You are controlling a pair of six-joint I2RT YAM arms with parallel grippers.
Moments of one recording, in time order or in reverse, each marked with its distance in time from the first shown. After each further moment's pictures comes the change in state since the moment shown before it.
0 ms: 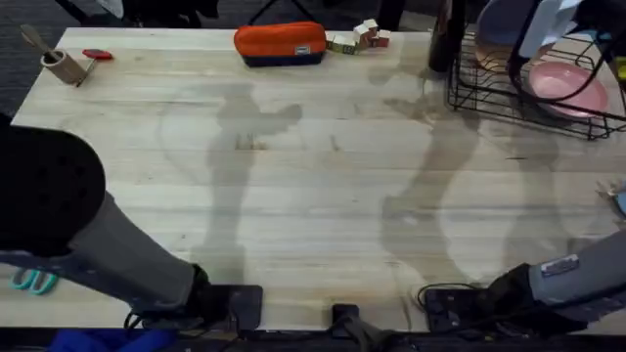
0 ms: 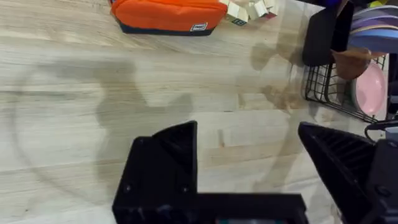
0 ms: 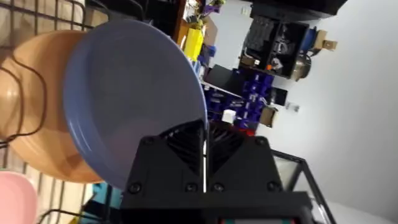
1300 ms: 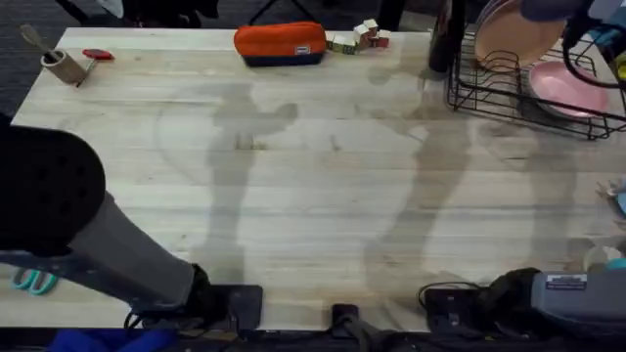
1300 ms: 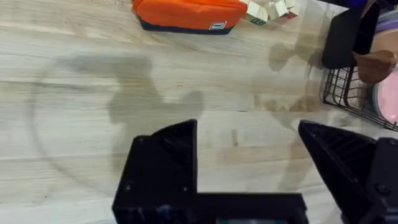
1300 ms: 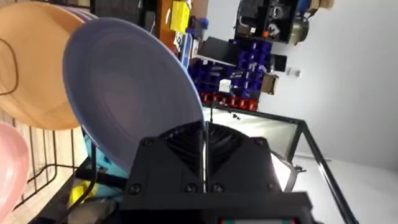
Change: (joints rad) left arm 0.000 0.000 0.000 -0.009 -0.074 0.000; right arm -0.062 -0.275 0.000 -0.223 0.025 0.126
